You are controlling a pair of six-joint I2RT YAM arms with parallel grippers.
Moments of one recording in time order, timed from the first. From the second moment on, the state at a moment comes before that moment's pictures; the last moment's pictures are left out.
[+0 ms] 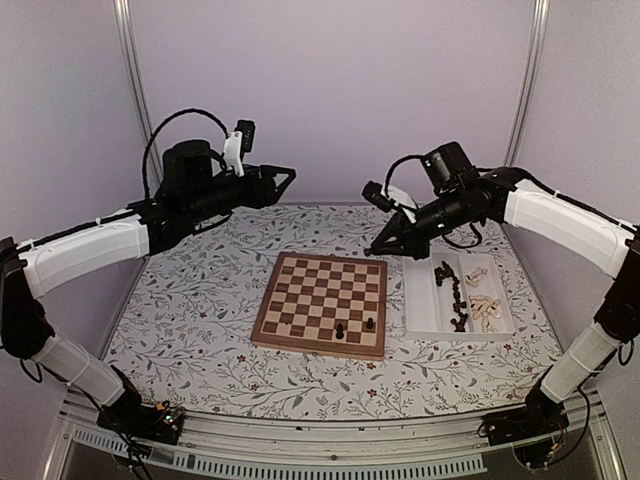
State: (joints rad) left arm -0.65 1.45 1.18 0.18 0.12 -0.31; right arm 0.62 1.58 1.46 -0.70 -0.59 -0.43
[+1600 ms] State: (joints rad) left arm -0.44 1.40 1.00 0.11 0.16 -0.30; right arm 0.92 2.01 1.55 -0.89 -0.08 -0.64
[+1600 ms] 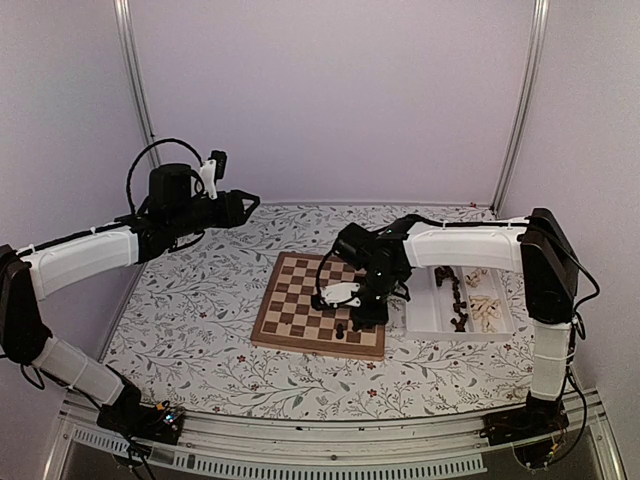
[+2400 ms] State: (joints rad) left arm -0.44 1.40 1.01 0.11 0.19 -0.30; right arm 0.92 2.02 1.55 -0.87 -0.06 -0.63
